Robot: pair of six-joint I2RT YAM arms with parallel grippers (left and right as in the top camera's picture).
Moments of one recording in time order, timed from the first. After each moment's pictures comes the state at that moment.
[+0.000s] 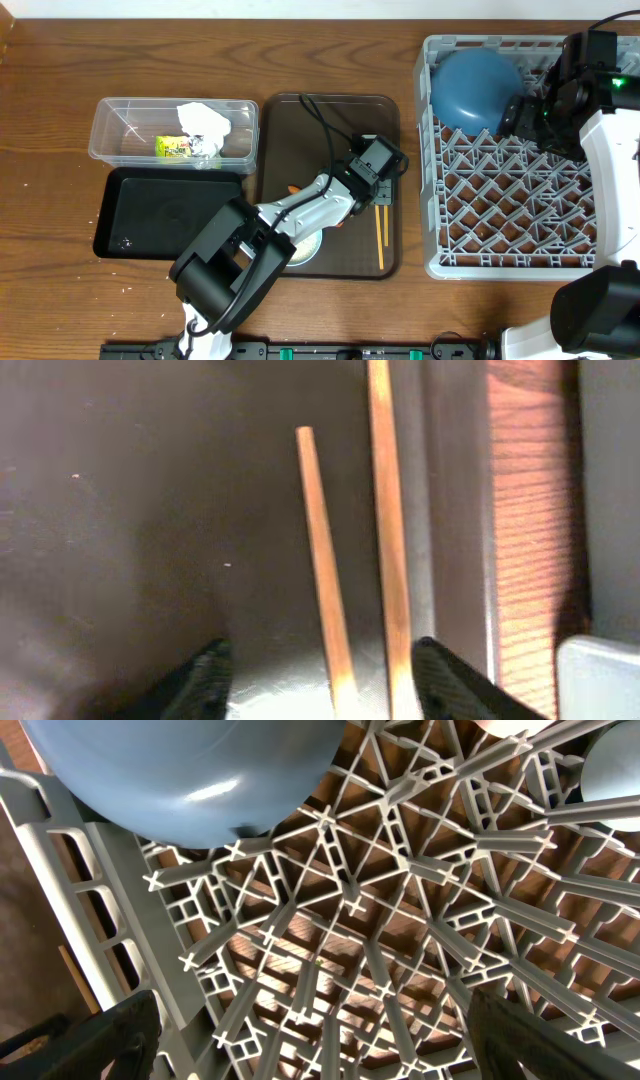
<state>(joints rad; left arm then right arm) -0.77 1.97 1.20 -0.31 -0.05 -0.70 -0.12 1.69 1.61 -1.19 0.02 0.26</state>
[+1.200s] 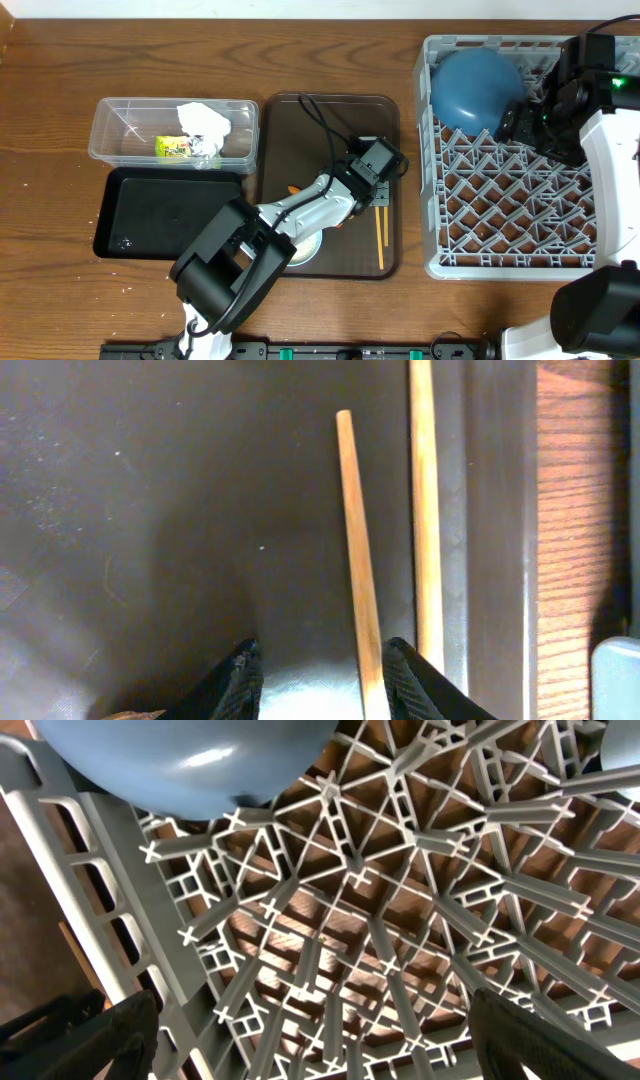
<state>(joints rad) -0.77 1.98 1.20 -0.35 -0.08 -0.72 -0.12 1.69 1.61 -1.23 0.00 0.26</state>
